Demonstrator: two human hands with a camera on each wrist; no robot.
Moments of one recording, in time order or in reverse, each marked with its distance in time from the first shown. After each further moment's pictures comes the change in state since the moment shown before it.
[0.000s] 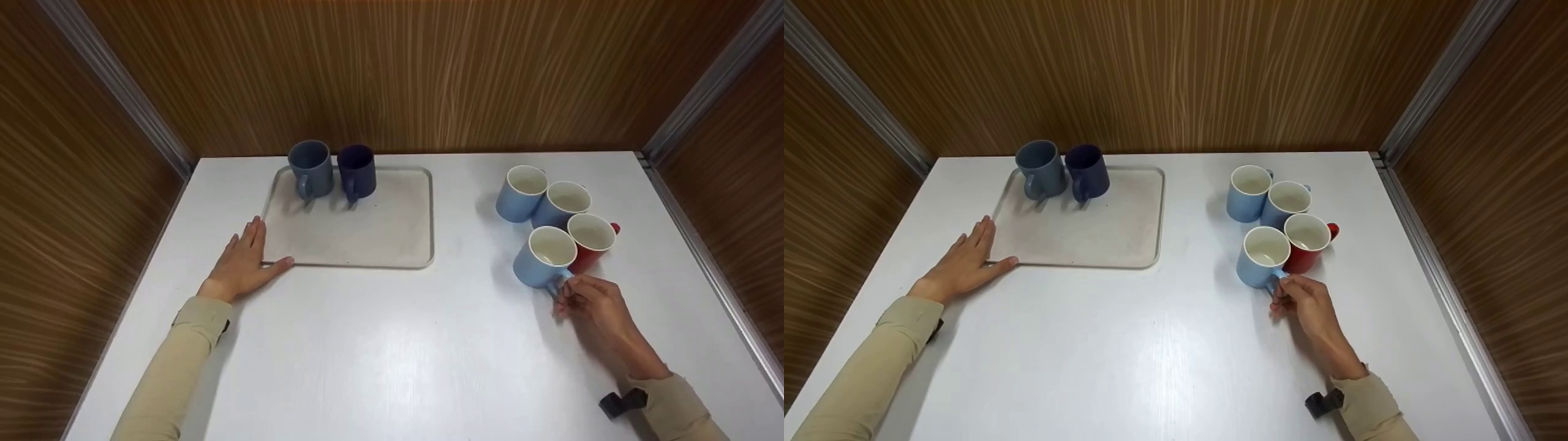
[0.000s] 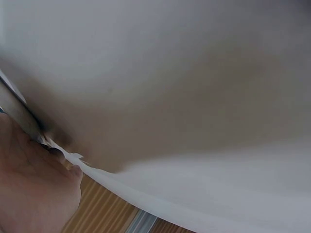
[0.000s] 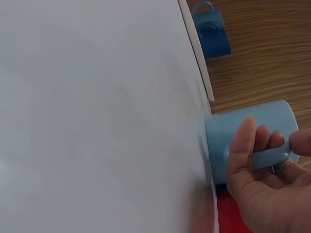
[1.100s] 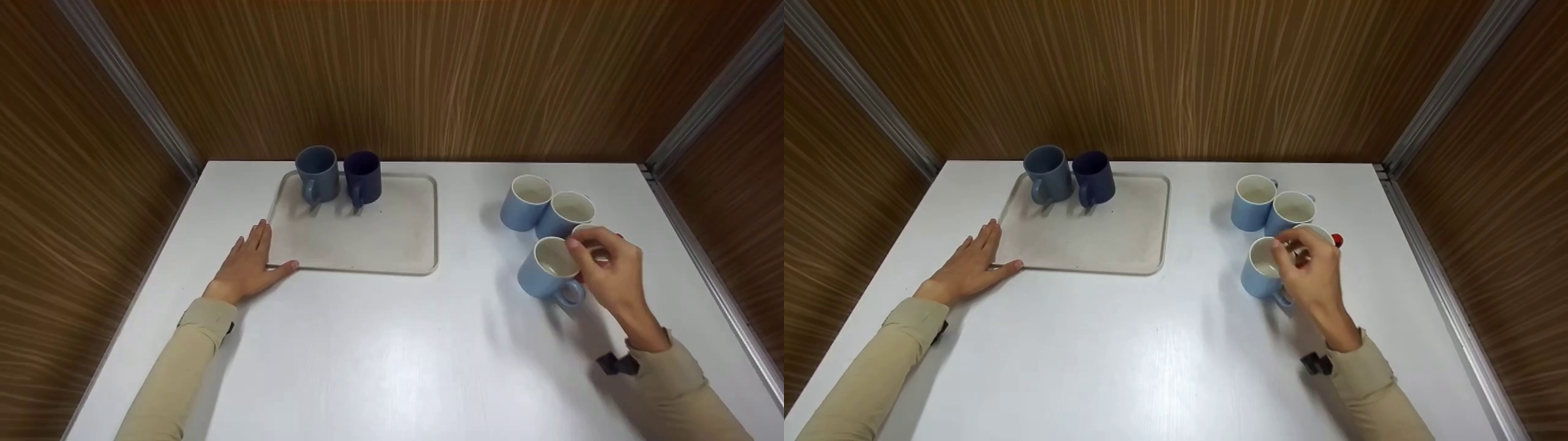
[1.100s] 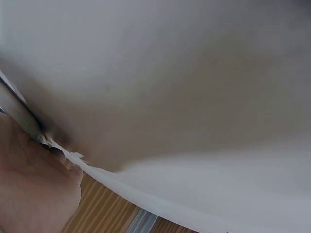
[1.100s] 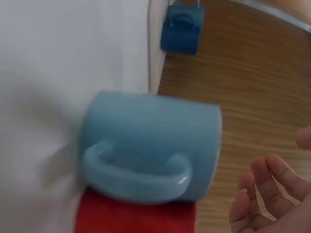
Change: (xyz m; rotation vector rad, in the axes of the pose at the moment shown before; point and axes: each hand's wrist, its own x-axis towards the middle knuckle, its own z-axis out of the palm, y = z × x) left_hand 0.002 0.001 0.000 -0.003 0.023 -0.005; right_hand 0.037 -0.071 0.027 -0.464 0.404 -0.546
